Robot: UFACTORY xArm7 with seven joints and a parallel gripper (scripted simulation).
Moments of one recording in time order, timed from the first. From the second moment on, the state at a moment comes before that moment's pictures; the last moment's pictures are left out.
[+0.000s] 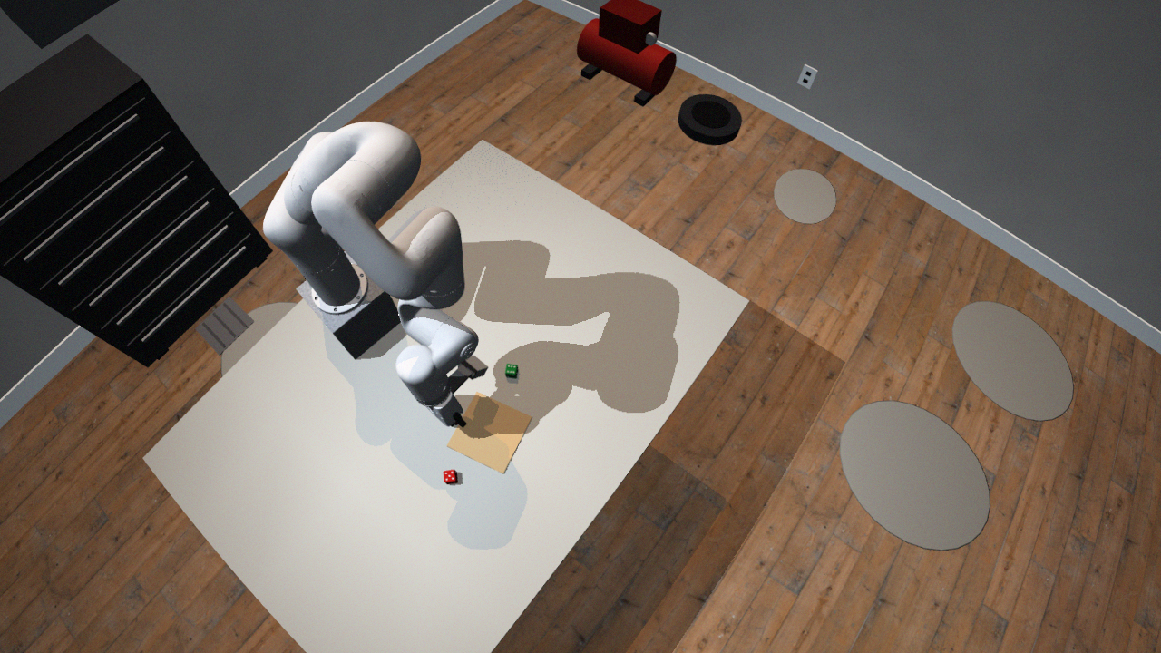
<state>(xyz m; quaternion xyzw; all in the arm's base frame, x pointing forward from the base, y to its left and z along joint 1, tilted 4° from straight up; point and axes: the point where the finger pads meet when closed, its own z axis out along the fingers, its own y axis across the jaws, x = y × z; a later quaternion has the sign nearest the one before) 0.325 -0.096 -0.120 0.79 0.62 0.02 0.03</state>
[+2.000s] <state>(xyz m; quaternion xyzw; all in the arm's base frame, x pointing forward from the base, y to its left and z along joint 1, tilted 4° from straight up) 0.325 -0.096 -0.120 0.79 0.62 0.02 0.03</state>
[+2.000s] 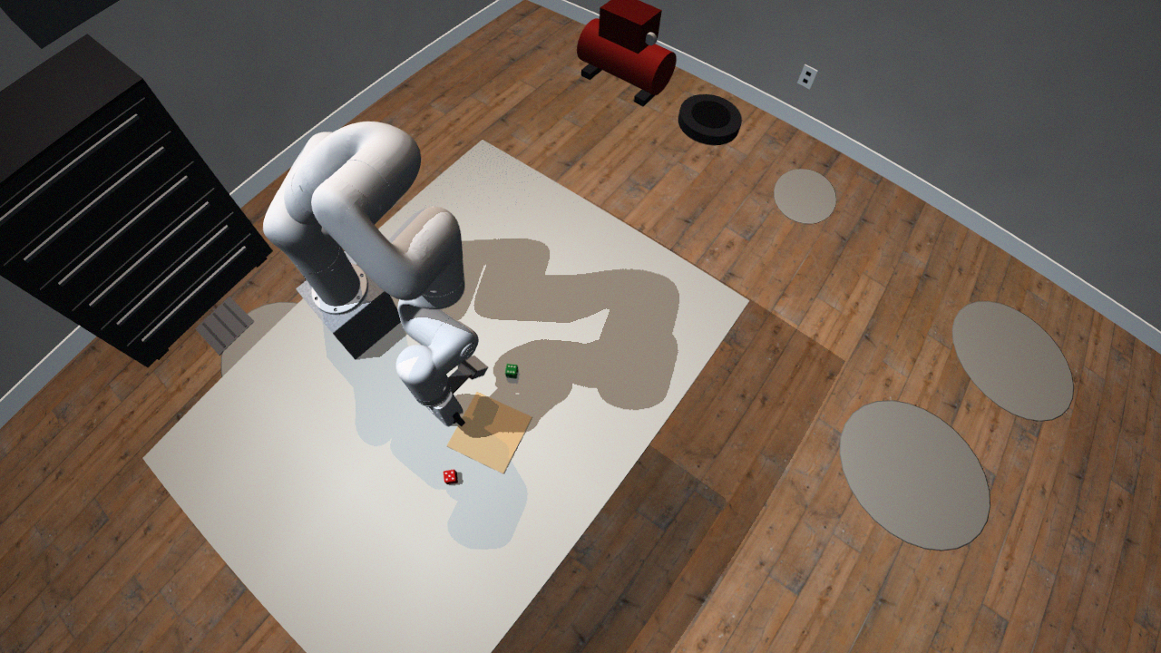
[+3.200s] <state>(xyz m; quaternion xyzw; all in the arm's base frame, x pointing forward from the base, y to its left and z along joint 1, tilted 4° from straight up) 0.319 -0.094 -0.048 0.78 0.62 0.03 0.04</state>
